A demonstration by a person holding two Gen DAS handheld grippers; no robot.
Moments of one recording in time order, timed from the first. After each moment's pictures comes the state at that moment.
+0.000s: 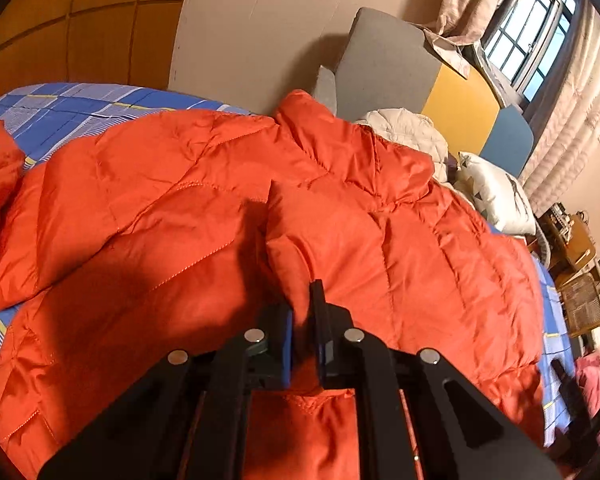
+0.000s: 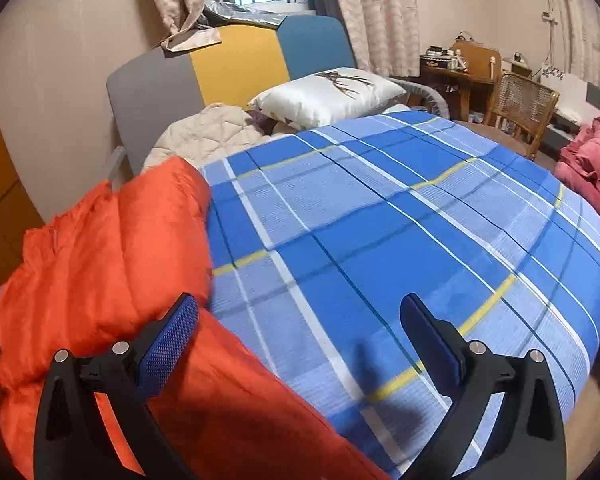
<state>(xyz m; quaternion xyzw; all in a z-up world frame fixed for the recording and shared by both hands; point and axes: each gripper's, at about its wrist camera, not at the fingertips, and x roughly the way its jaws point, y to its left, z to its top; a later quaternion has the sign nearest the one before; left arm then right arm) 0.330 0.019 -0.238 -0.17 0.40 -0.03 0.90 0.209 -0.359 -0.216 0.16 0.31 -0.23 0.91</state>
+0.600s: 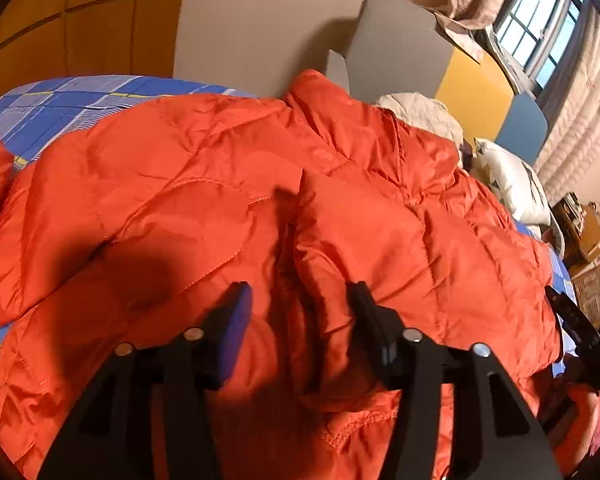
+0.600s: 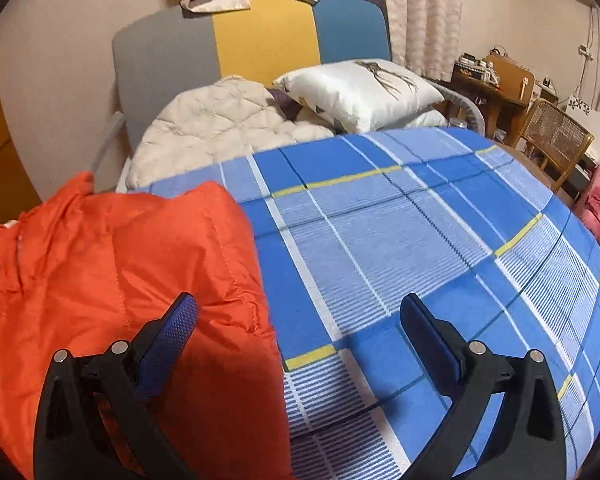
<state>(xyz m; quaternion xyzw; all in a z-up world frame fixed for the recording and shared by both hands) 0.353 0.020 -0.257 -0.15 0.43 -0.02 0.89 0.323 -0.361 -0.238 0.10 0.37 -0.24 0.89</state>
